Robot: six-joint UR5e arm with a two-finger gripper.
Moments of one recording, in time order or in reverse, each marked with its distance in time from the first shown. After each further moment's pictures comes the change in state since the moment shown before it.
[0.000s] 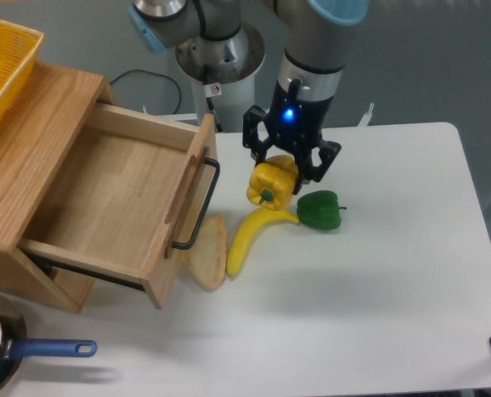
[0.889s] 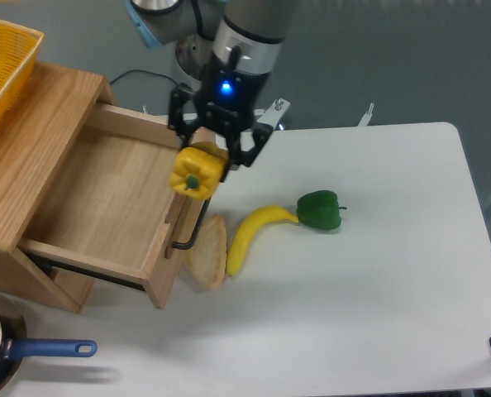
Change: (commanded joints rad) arm -0.181 0.048 0.003 0.014 -0.161 -0.325
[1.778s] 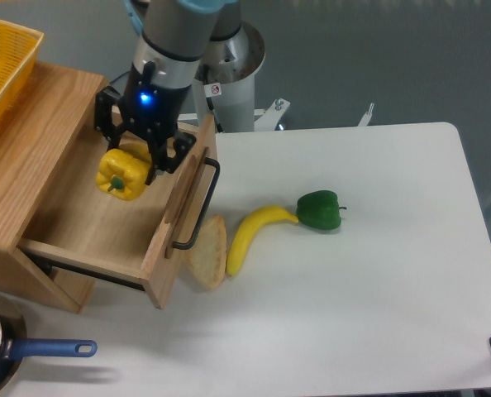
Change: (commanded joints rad) arm -0.149 0.000 -0.087 0.034 0.071 -0.035
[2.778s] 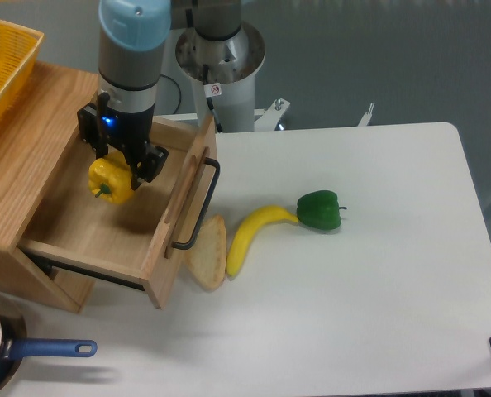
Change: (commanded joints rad) arm -0.110 -0.049 -0.023 0.024 0.199 -0.002
